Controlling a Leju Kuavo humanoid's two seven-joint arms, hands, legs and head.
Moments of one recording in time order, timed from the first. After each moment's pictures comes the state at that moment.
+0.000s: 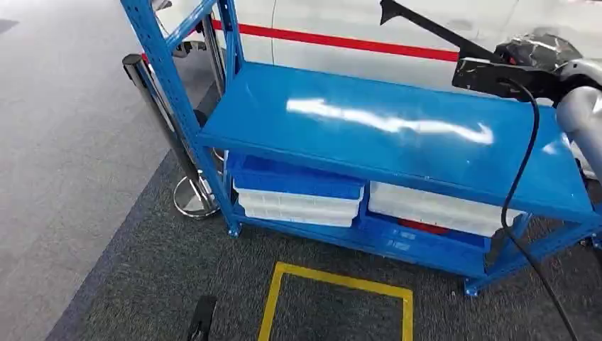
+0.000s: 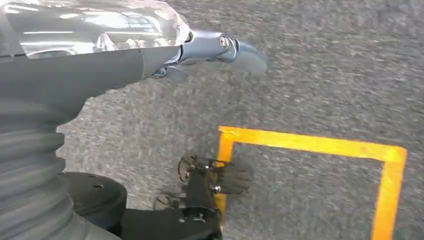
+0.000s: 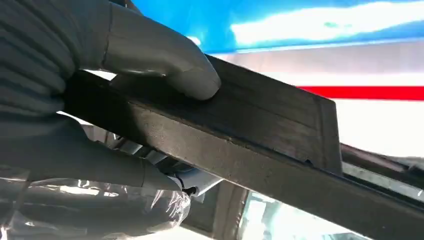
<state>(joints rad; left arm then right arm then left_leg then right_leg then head) -0.15 -0.10 -0.35 -0.18 0.43 0.41 -0.27 -1.55 -0.18 1.08 -0.42 0.45 0.04 -0.12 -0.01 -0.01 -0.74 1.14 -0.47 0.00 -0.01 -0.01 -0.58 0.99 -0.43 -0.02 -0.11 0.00</state>
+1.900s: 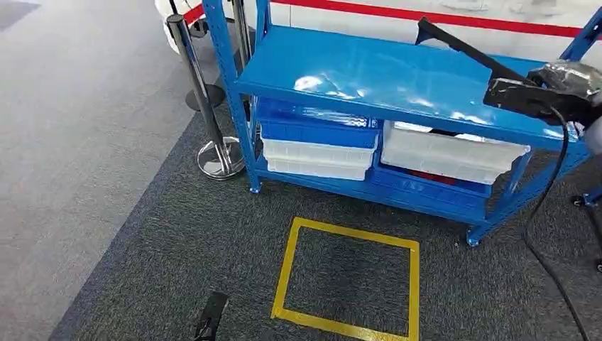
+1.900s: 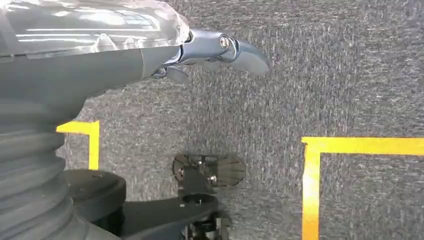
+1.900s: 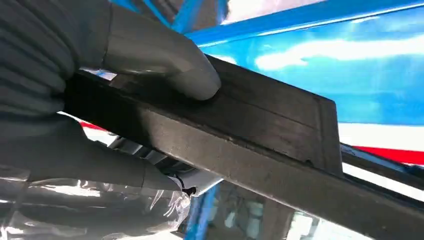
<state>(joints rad) -0.16 -0.11 -0.41 -0.18 0.36 0.40 -0.23 -1.49 -0.30 1.07 -0.42 0.44 0.04 -0.10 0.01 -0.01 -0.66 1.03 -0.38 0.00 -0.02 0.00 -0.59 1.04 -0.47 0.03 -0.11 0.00</state>
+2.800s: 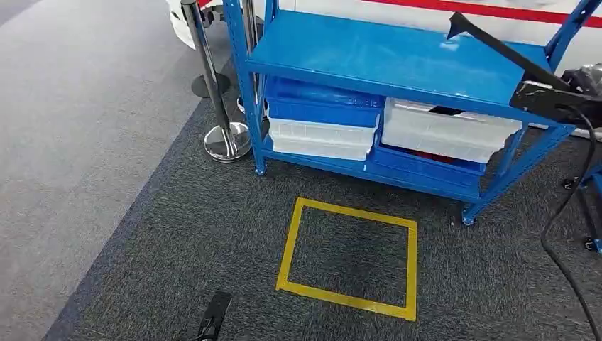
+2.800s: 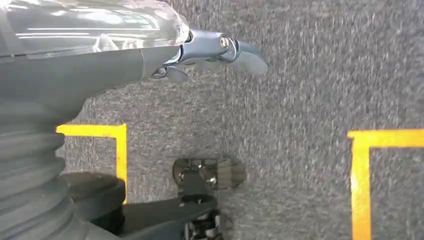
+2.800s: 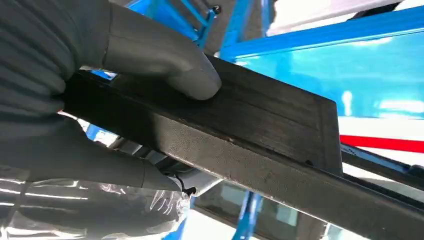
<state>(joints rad) -0.17 -0.12 -0.44 -0.18 0.33 0.40 -0.21 -1.47 -0.39 1.04 -0.46 0.50 -0.04 -0.09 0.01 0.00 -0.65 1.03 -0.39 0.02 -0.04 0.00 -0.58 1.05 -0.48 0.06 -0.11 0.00</state>
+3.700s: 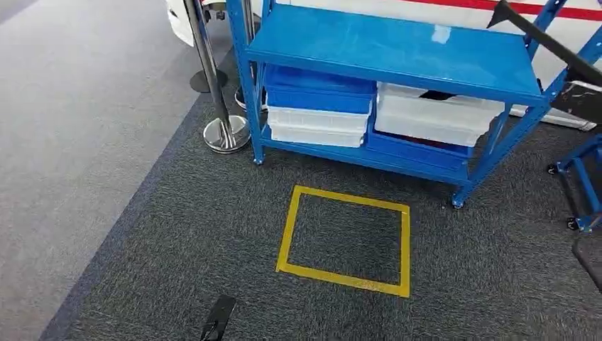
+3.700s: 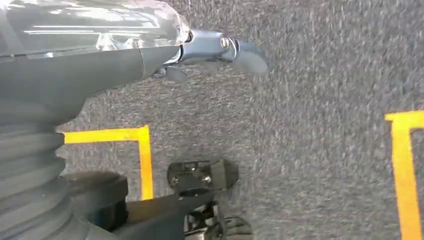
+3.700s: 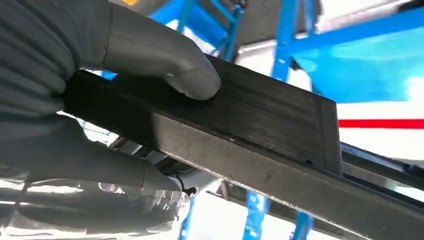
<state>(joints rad) -0.16 -0.13 -0.46 -0.18 0.31 0.41 -0.21 -1.42 -0.51 0.96 -0.56 0.51 -0.06 -0.07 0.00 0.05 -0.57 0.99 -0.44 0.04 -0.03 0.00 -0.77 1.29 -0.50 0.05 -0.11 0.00</state>
